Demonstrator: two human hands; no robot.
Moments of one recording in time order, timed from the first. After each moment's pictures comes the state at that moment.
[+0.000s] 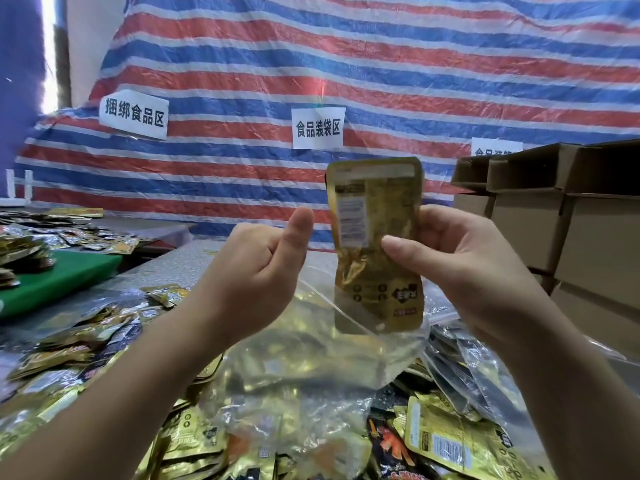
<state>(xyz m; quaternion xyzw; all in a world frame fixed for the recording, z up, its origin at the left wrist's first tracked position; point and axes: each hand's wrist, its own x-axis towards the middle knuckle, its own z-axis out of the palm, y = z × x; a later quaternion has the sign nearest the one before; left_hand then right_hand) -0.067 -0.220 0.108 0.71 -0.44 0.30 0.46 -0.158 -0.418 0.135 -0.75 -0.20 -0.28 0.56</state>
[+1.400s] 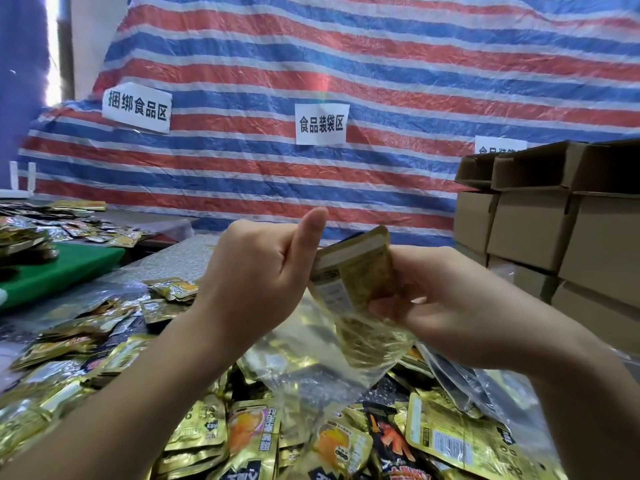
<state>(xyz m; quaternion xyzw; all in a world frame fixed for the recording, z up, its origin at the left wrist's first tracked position) -0.073 -0.223 0.105 0.66 -0.44 0.49 0.37 -0.173 -0.414 0.133 -0.94 -0.19 -0.16 0.22</state>
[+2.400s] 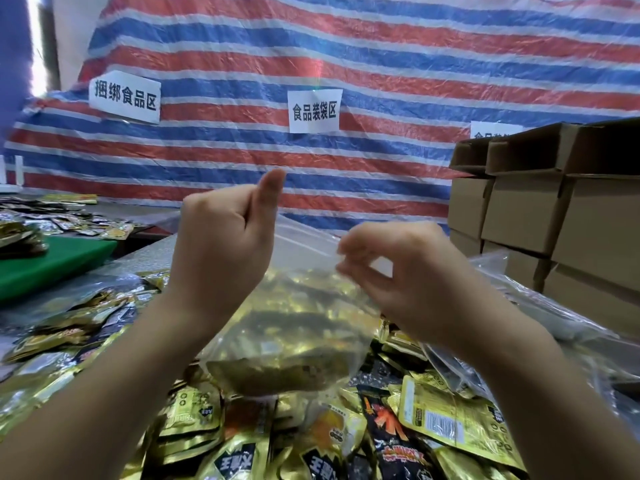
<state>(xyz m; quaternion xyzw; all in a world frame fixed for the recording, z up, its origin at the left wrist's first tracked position) -0.063 -0.218 0.107 0.65 -0.35 0.53 0.41 -0.156 -0.404 0.120 -0.89 -0.24 -0.38 0.10</state>
